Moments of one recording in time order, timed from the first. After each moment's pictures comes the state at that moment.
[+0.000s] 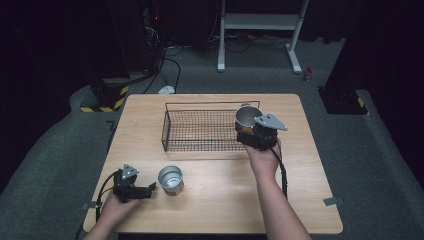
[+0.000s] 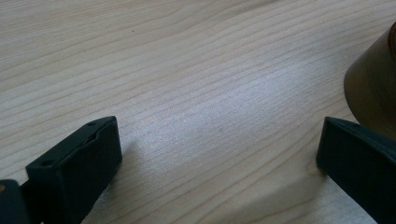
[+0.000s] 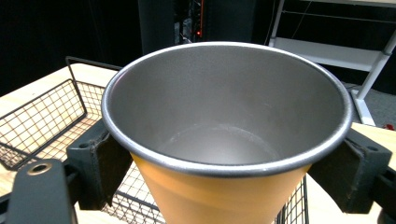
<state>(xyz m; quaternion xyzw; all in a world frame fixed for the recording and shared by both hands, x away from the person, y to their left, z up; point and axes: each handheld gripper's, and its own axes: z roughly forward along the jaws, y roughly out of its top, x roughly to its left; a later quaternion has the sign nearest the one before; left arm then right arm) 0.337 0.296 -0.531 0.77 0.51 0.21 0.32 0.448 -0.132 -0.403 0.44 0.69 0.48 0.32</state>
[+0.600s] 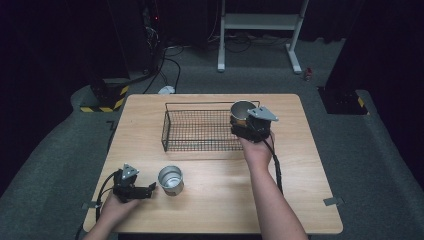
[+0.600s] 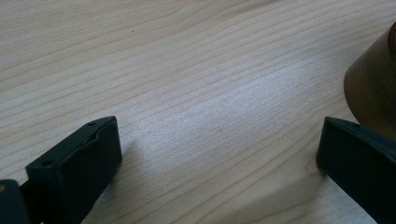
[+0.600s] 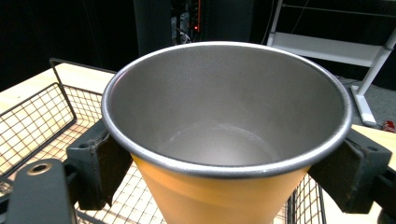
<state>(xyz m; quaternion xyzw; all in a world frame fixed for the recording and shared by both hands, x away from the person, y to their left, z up) 0.337 0.296 -0.531 0.77 0.51 0.21 0.32 0.476 -0.115 -0.406 0.45 0.69 0.47 0.32</state>
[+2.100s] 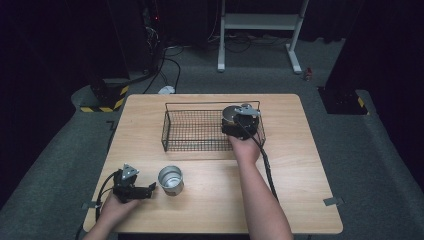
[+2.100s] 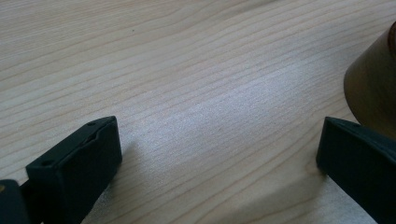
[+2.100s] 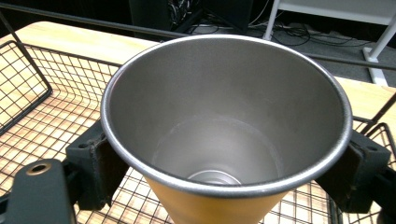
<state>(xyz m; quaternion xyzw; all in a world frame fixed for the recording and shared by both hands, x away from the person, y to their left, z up) 0.336 0.296 -0.531 0.77 0.51 0.21 0.32 0.516 -0.086 -0.447 0.48 0.72 0.41 0.28</state>
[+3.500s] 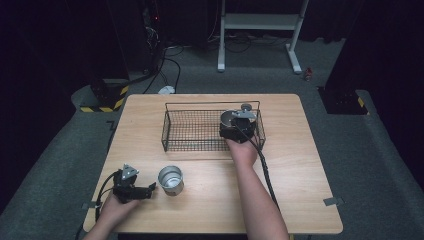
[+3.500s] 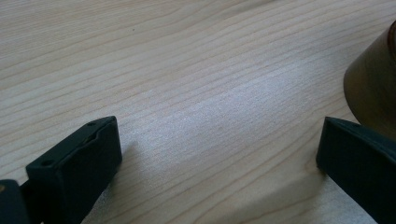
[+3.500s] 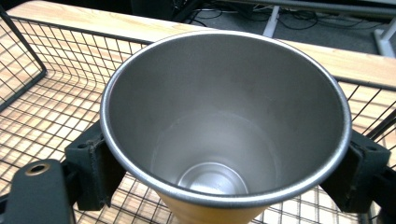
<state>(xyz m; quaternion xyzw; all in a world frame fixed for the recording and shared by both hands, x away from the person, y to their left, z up) 0.336 0.295 -0.531 0.77 0.51 0.21 0.32 0.519 -0.081 -0.468 0.50 0.72 0.40 0.26</state>
